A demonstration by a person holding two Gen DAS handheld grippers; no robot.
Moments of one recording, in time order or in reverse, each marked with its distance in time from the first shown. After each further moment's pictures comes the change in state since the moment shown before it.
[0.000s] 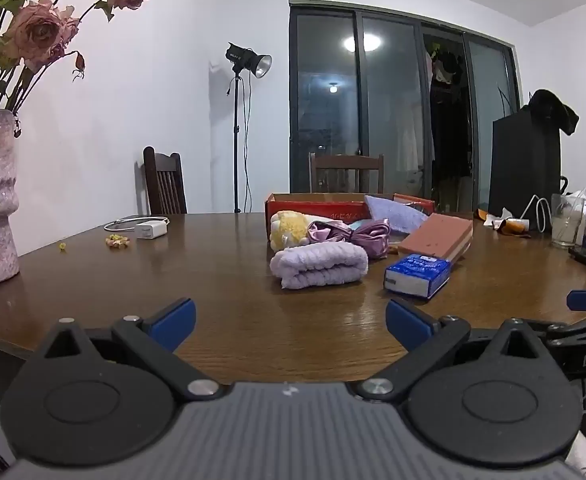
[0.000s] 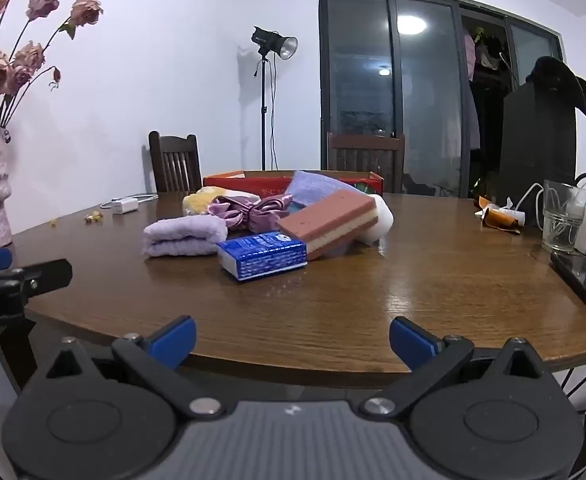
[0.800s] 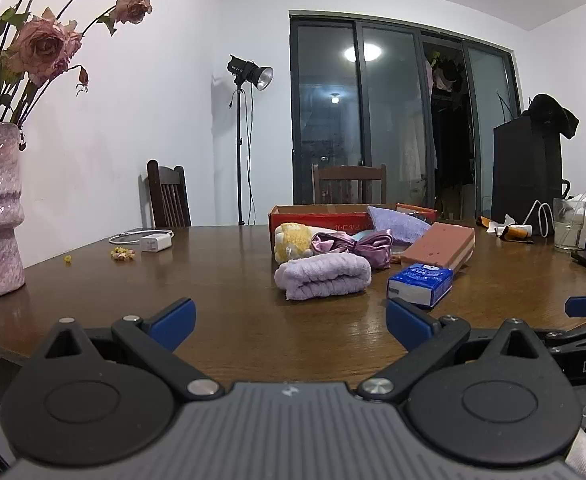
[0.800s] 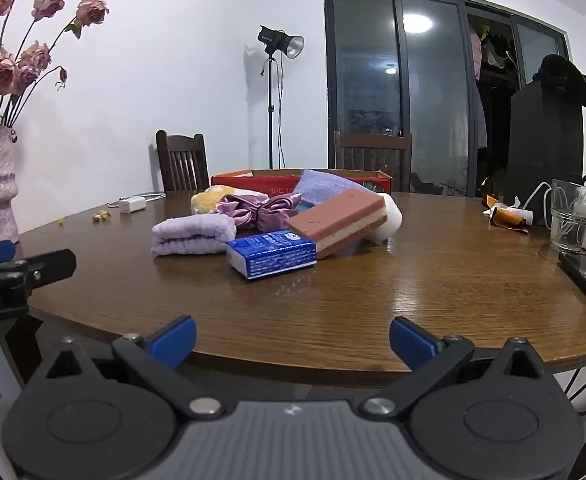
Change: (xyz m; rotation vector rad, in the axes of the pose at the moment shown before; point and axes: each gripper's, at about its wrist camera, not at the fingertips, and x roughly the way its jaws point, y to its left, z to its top) left arm -0.005 -0.002 0.000 -0.005 -0.042 0.011; right arm 0.004 0.001 -0.001 0.010 -0.001 0.031
